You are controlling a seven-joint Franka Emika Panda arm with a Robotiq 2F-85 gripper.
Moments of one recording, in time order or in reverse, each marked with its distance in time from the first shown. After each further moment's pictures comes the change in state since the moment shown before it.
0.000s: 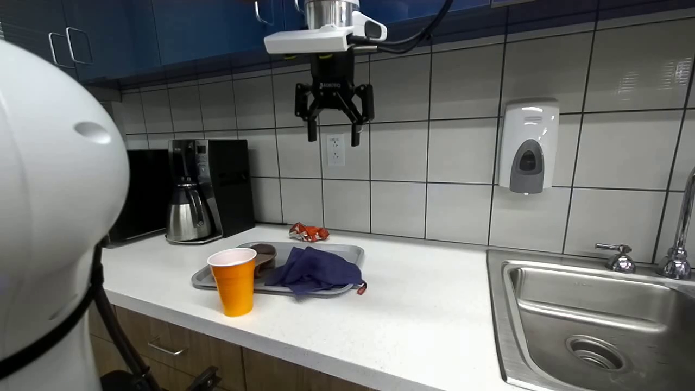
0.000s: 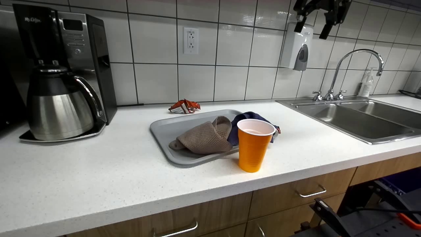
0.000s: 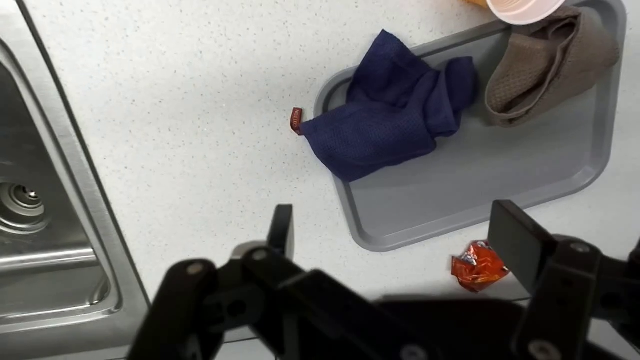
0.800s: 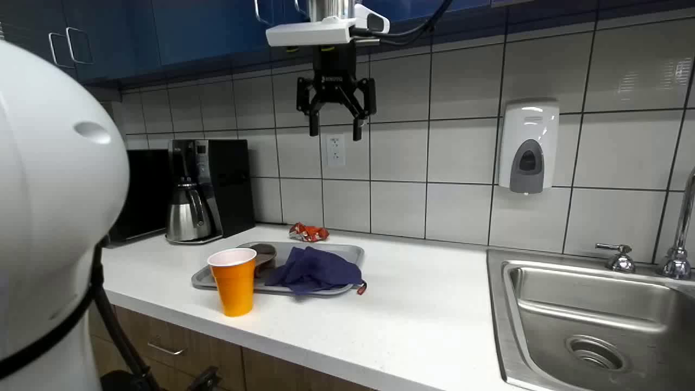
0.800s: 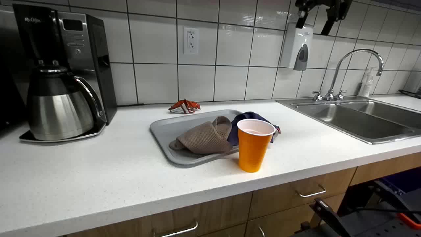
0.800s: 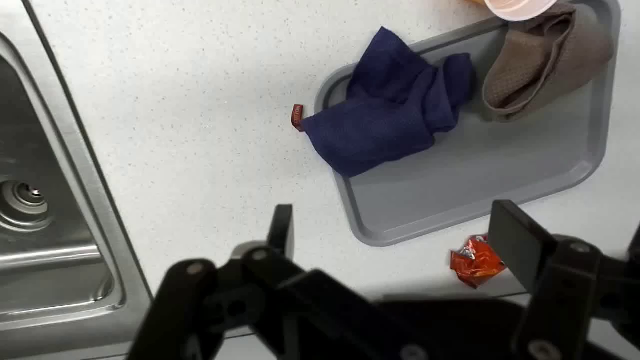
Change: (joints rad) arm 0.000 -0.003 -0.009 0.024 0.001 -0.027 -0.003
